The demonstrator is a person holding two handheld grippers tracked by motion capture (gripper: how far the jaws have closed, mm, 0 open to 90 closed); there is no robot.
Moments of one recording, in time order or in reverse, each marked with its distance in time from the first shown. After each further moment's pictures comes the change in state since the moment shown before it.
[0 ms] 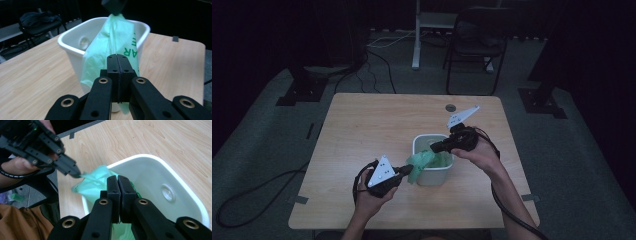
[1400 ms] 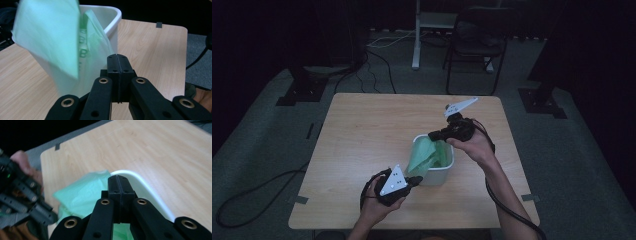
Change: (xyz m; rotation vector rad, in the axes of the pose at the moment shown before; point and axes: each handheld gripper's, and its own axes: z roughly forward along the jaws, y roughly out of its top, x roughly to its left) left arm -0.023 -0.004 0.016 0.071 -0.092 0.064; right arm -0.014 0.021 -0.001 -0.048 -0.106 0.056
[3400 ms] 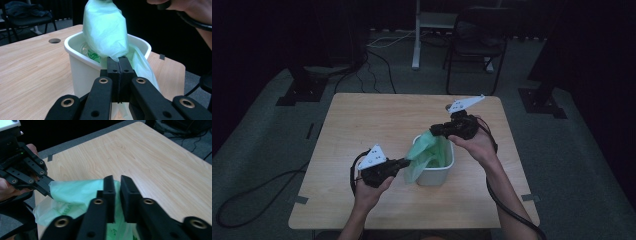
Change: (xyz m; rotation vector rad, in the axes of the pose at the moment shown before) left arm 0.053 0.004 -0.021 -0.129 0.004 -0.253; right arm 0.009 0.005 -0.014 -0.079 -0.071 -0.035
